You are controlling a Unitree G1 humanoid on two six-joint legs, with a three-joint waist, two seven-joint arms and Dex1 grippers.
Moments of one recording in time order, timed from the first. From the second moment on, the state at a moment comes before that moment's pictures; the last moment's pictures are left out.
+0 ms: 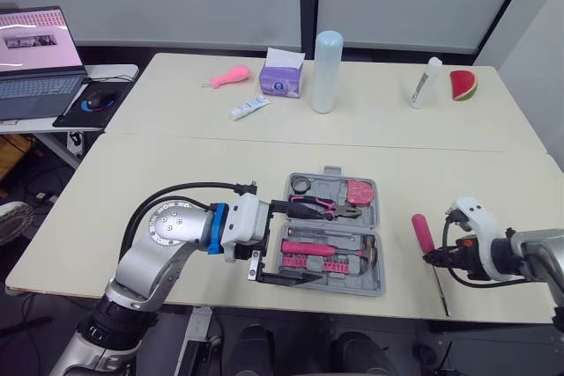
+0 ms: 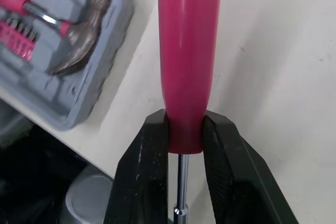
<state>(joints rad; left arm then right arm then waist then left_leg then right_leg) -0.28 0.63 -0.19 -0.36 -0.50 0.18 -1.25 -0.25 -0.70 -0.18 -0.34 0.19 1.61 0.87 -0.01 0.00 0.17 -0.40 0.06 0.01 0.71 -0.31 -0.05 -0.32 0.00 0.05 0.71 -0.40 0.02</state>
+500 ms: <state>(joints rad) -0.29 0.62 -0.19 -0.35 -0.48 0.17 -1.25 -0.33 -0.50 -0.21 -0.18 0.14 1.44 0.50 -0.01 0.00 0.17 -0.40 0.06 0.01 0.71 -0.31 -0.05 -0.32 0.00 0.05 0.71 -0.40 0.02</state>
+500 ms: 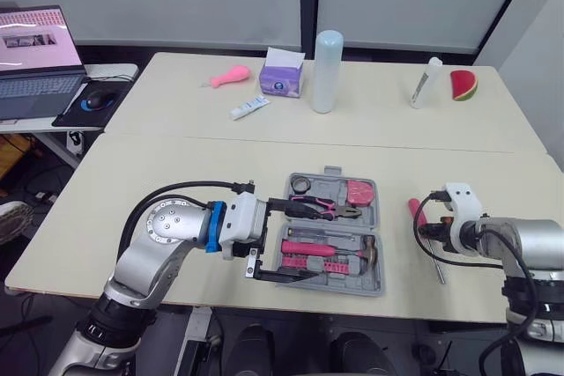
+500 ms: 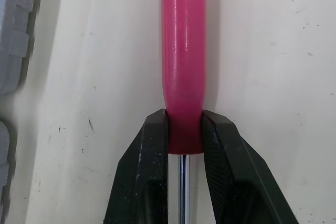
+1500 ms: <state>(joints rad) -0.29 0.61 -0.19 -0.34 -0.47 0.17 -1.24 0.11 -0.32 -0.21 -0.26 0.11 0.58 0.32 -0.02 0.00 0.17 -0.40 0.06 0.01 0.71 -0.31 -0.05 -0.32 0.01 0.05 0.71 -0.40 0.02</state>
